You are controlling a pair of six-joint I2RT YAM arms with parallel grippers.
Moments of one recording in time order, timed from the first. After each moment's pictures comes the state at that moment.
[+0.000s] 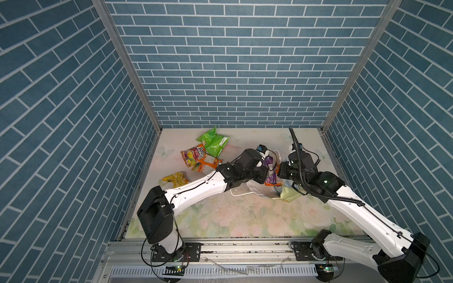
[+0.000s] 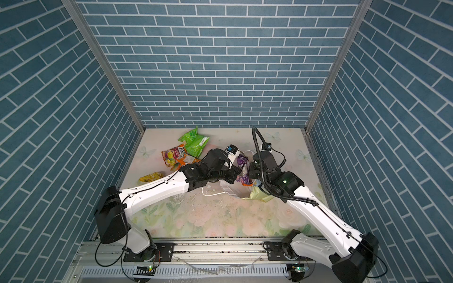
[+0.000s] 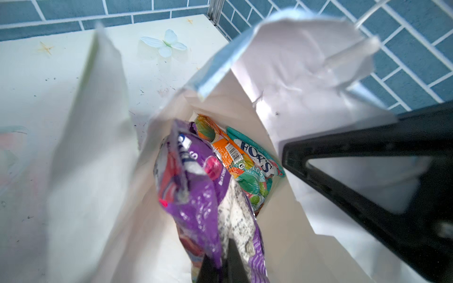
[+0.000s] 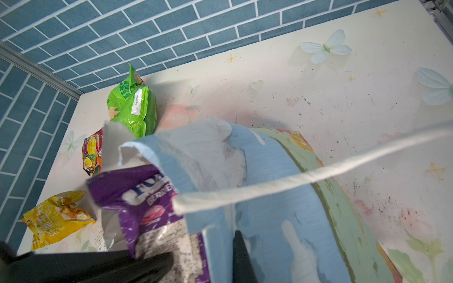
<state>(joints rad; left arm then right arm) -0.93 1.58 1.30 -0.31 0.06 -0.39 0.72 1.08 1.05 -0.65 0.29 0.63</state>
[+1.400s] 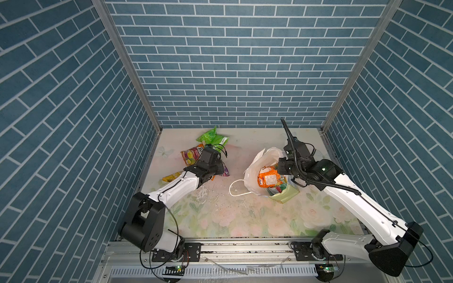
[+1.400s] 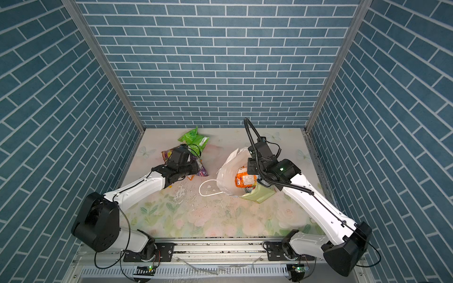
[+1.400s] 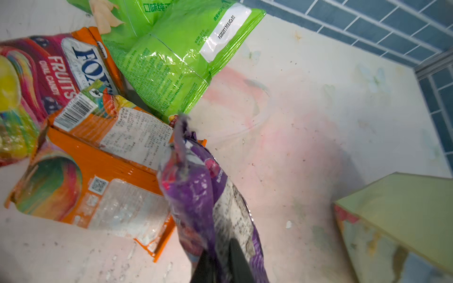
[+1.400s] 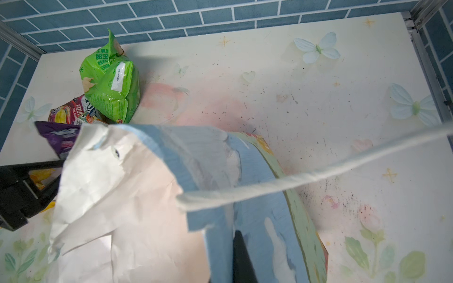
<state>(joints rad) -0.45 1.48 0.93 -0.22 -0.06 -0.55 0.72 1.21 1.28 -0.89 0.30 0.53</state>
